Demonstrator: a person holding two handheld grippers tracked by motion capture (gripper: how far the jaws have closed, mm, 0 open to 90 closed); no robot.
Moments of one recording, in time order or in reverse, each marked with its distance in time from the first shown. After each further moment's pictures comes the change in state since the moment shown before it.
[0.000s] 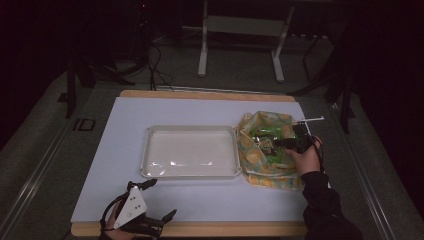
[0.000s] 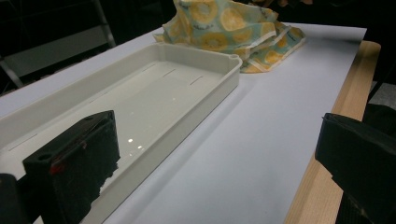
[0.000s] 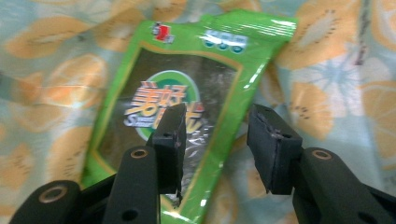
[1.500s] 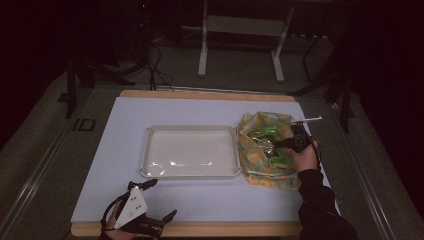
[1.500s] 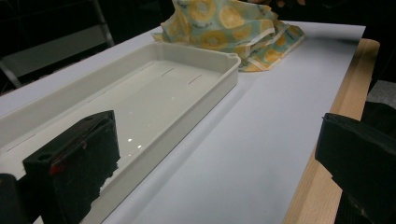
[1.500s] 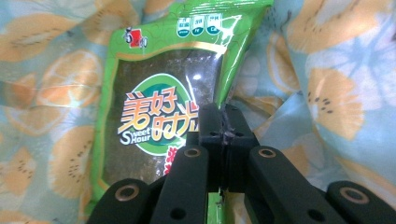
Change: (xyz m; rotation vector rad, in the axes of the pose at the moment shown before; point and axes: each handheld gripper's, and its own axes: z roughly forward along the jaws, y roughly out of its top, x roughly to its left) left arm -0.001 0.000 0.001 0.003 -0.002 0.006; right arm -0.002 0.002 0.007 0.057 0.053 0.061
